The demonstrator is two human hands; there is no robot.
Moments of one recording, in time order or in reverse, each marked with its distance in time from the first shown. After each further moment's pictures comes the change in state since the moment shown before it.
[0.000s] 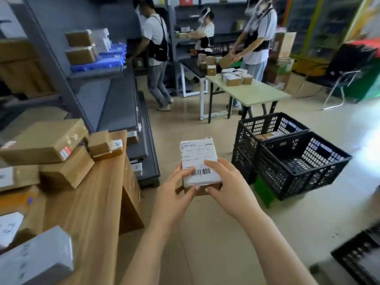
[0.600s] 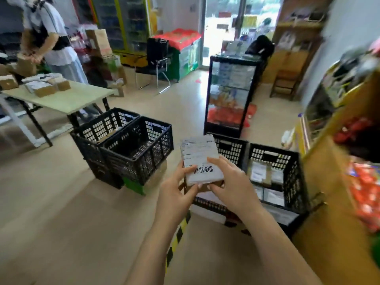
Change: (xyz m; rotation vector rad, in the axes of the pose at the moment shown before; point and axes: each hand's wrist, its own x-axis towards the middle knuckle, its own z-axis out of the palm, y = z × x) left_hand -0.143 0.158 0.429 -0.215 -0.715 0.275; right_hand -0.322 0.219 -0.301 -0.257 0.499 0.644
